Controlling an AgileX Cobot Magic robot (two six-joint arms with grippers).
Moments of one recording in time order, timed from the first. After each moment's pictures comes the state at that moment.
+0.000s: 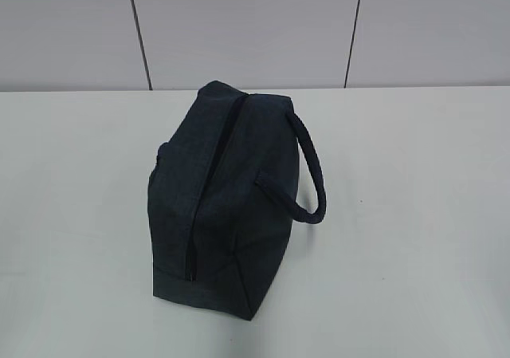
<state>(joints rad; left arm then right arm) 0.00 -0.02 -0.53 -0.12 1.11 0.11 0.04 -0.02 -0.49 -0.08 1.15 -0.03</state>
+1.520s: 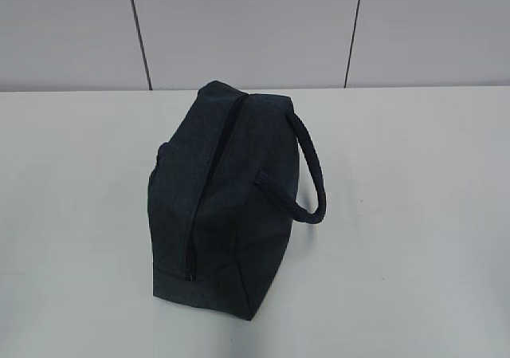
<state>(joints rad) 0.00 -0.02 -0.53 -0.12 1.11 0.11 0.04 -0.02 -0.49 -0.08 1.15 -0.03</state>
